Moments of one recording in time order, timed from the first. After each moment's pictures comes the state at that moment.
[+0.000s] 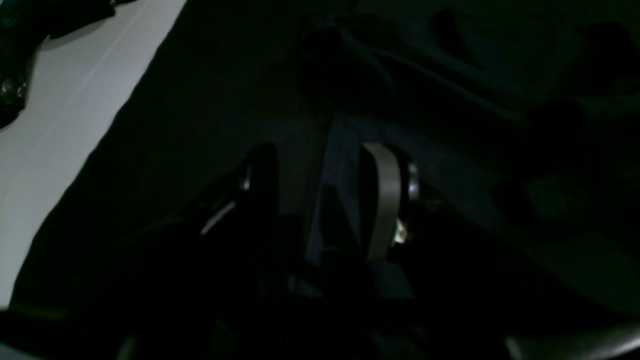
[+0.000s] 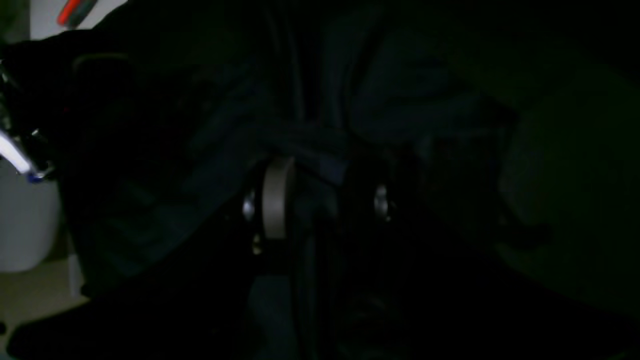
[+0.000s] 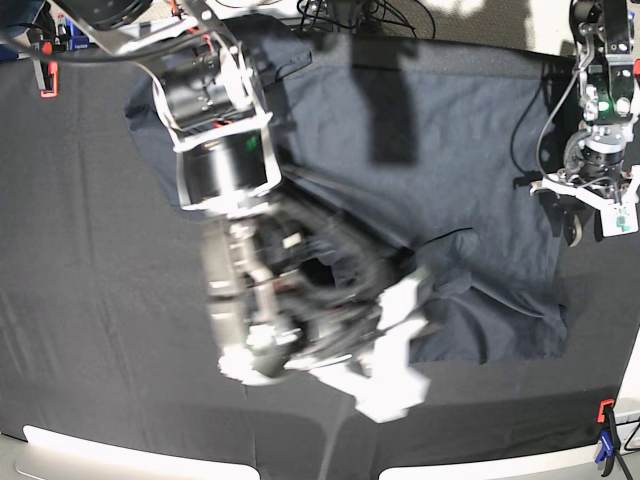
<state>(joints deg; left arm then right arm) 17.2 -17.5 -11.5 98.5 -14.1 0.5 12.1 30.2 -7.5 -9.6 77.3 31.6 36.3 -71.5</state>
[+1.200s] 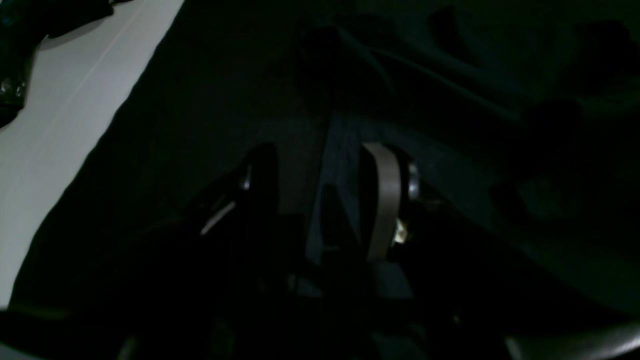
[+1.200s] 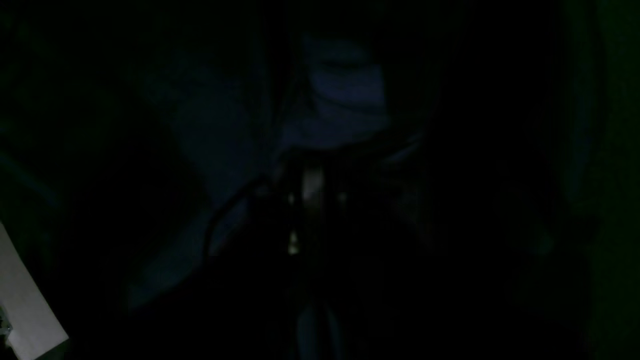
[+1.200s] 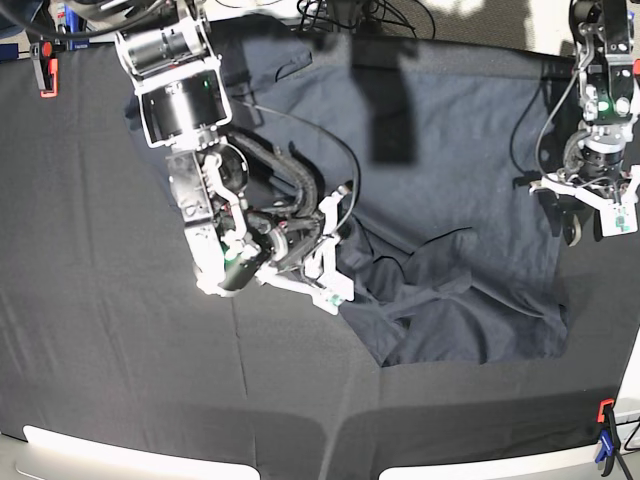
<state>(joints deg) 17.2 -17.5 -11.5 98.5 -14.1 0.5 12.4 18.2 1.2 -15.4 77.3 23.1 35.3 -70.9</state>
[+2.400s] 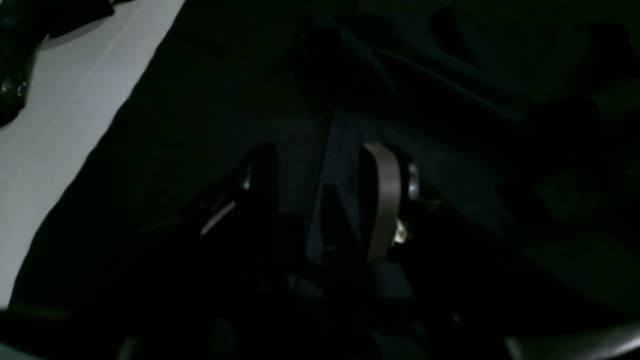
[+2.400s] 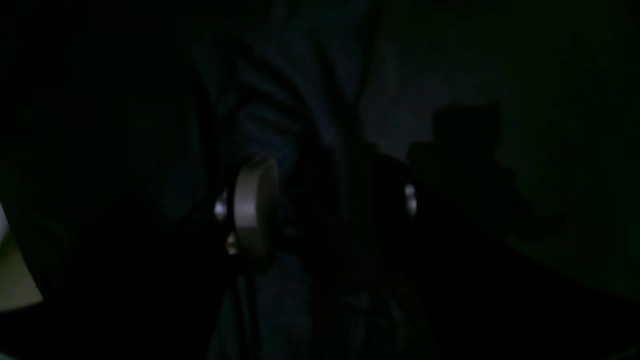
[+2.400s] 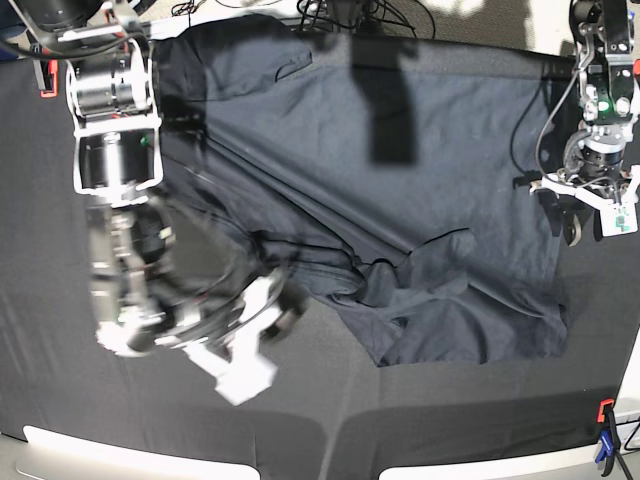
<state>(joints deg) 17.2 -17.5 -11.5 98.5 -14.1 0.5 12.8 27.5 11.8 -12.9 77.0 38.6 36.9 -70.8</state>
